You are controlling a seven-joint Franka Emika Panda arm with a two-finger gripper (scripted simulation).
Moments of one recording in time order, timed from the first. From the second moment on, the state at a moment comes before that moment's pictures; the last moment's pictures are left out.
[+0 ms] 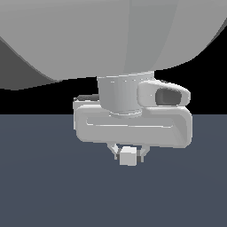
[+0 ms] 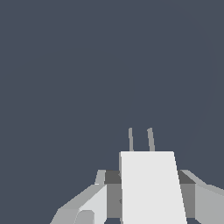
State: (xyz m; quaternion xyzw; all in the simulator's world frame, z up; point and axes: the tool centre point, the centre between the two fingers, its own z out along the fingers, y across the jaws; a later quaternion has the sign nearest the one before) arm -0.066 -0.032 0.014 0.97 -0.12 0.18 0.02
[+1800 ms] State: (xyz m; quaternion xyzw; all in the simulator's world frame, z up) arm -0.003 0.069 0.100 0.98 0.06 0.19 -0.01
